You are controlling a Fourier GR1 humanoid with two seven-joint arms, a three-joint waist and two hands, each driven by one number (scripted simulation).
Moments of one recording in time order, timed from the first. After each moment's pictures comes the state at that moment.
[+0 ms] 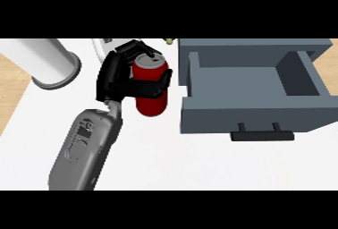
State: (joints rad) left arm -0.62 0.00 -0.09 -1.37 0.00 0.25 0.16; right arm 0.31 -0.01 -0.28 -2.20 -0.12 0.22 0.08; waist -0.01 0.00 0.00
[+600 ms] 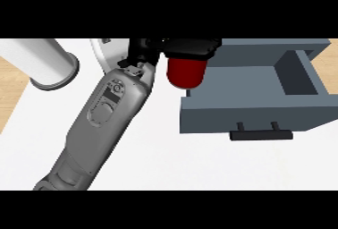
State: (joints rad) left arm -1.01 0.00 -0.16 -1.19 0.02 0.40 0.30; right arm 0.31 -0.03 -0.31 -2.19 -0.14 0.23 0.08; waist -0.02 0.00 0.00
